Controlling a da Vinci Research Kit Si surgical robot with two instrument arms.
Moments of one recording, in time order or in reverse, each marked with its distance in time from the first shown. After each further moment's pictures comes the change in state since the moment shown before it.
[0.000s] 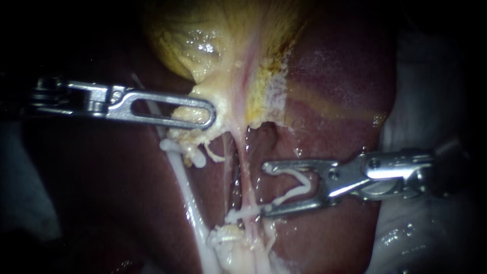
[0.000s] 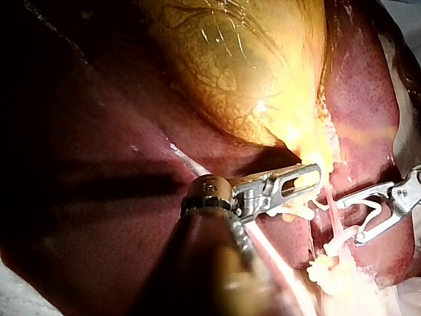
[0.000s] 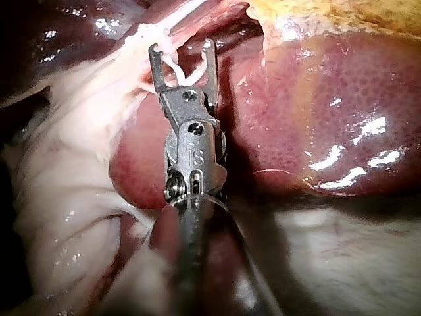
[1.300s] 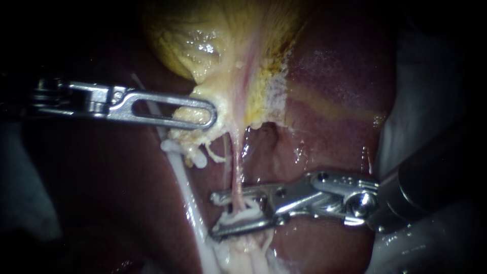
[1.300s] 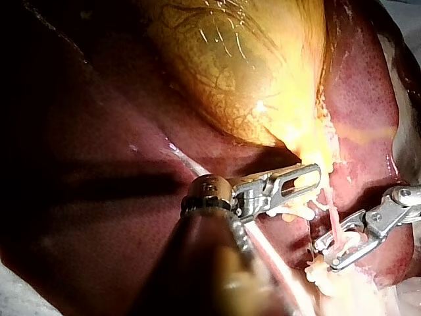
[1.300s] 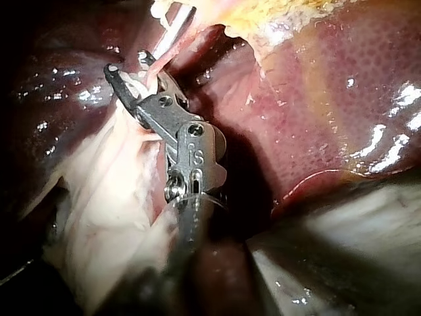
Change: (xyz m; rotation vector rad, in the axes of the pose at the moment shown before) right arm 0.001 -0.001 0.006 0.062 0.074 0.248; left arm 0.000 0.000 0.000 -0.001 -0.001 0.000
